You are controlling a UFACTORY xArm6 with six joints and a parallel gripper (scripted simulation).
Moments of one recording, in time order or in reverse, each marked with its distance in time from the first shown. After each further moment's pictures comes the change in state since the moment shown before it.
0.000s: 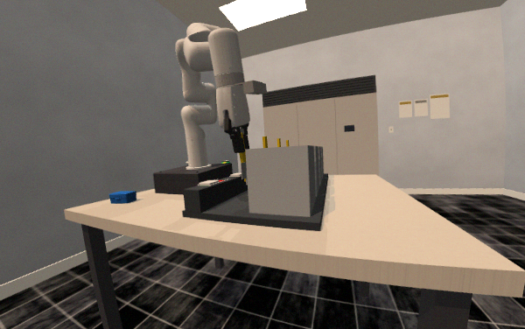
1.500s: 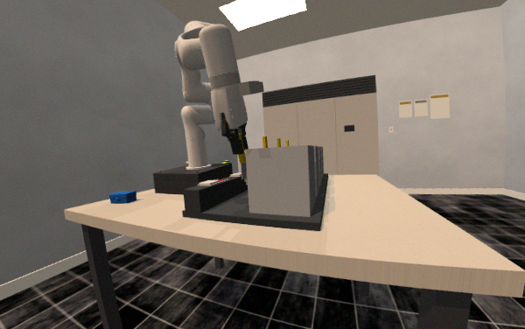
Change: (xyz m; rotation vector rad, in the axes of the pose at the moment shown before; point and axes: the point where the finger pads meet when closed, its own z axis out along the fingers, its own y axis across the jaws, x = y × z) arm 0.000 0.010 0.000 0.097 0.001 0.000
